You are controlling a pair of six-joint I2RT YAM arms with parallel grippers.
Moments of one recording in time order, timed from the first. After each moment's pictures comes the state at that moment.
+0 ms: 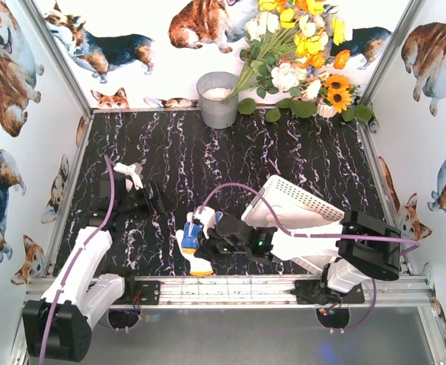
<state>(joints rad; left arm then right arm) -0.08 0.88 0.58 -0.43 0.43 -0.48 1.22 1.50 0.69 0.32 -0.11 0.34</state>
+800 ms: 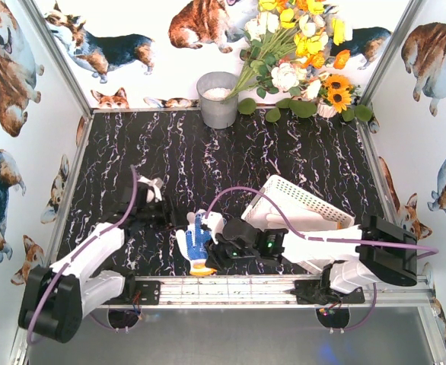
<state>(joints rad) -0.23 1.02 0.44 -0.27 0.48 -0.61 1.24 1.39 0.64 0.14 -0.14 0.36</state>
